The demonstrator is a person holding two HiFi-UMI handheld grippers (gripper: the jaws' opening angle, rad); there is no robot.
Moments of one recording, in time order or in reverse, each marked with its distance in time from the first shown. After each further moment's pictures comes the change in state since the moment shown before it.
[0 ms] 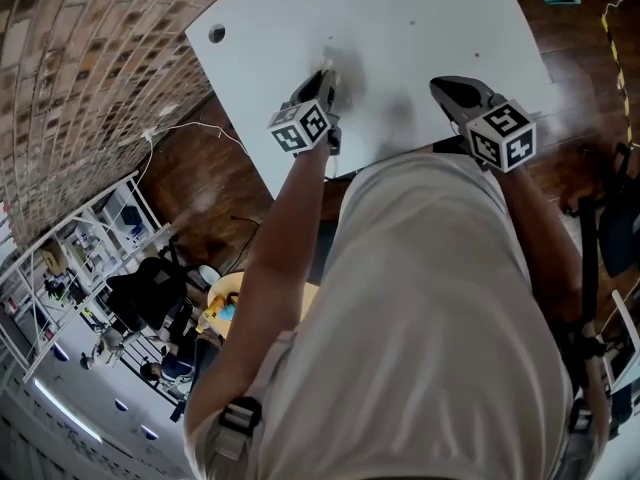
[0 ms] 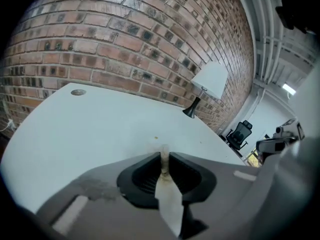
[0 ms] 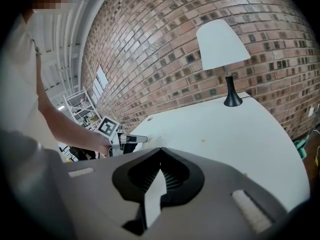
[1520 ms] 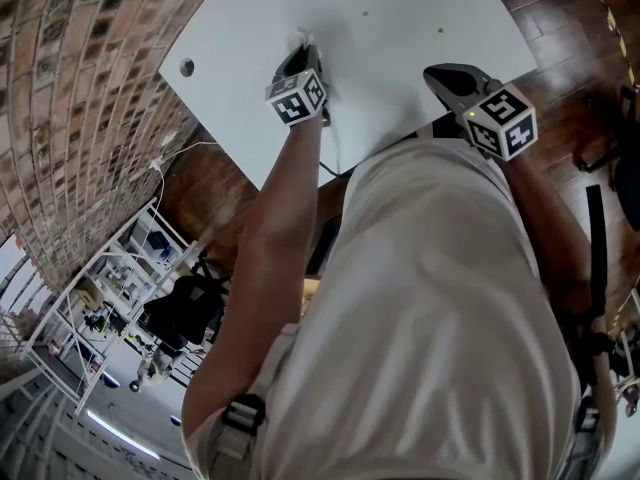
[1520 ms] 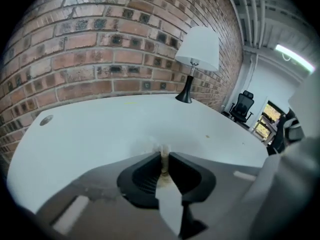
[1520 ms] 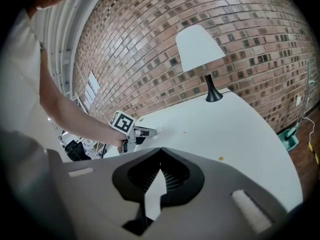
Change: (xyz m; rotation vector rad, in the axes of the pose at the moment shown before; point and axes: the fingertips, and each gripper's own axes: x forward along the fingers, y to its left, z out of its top) left arm 0.084 -0.037 0.032 0.288 0.101 0.091; right arm -0.042 -0.039 -0.017 0.083 -0.021 -0.066
